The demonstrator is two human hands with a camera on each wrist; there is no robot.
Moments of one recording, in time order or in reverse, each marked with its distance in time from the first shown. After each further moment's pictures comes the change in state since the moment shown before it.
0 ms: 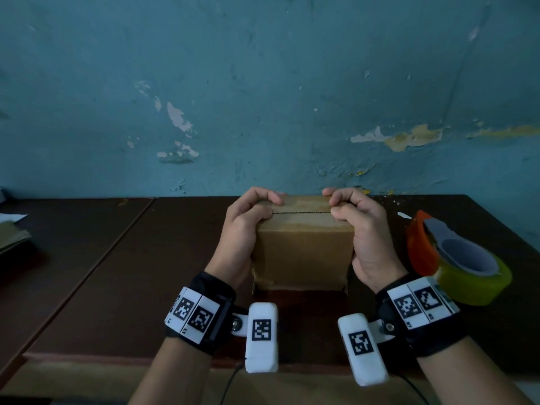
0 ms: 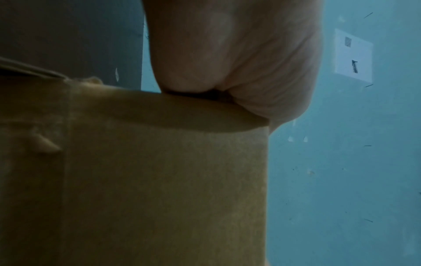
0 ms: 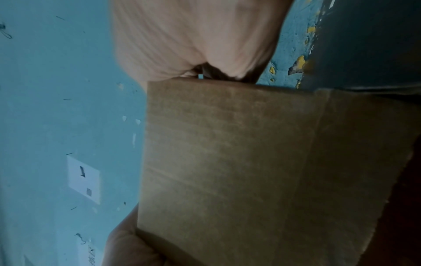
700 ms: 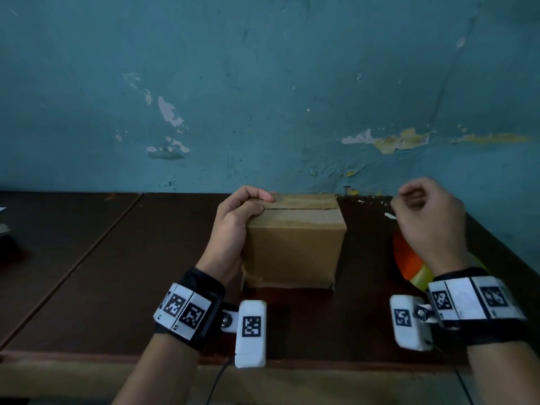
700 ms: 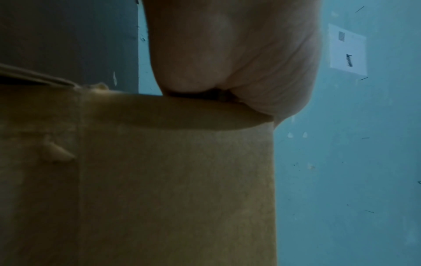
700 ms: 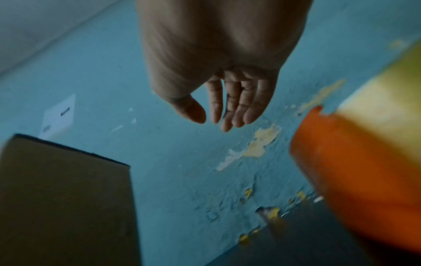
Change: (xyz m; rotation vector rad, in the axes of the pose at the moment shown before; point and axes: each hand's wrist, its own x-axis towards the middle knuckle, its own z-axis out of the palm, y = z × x) left_hand 0.000 0.000 0.000 0.012 0.024 -0.034; right_hand 0.014 -0.045 -0.085 -1.081 0.311 -0.095
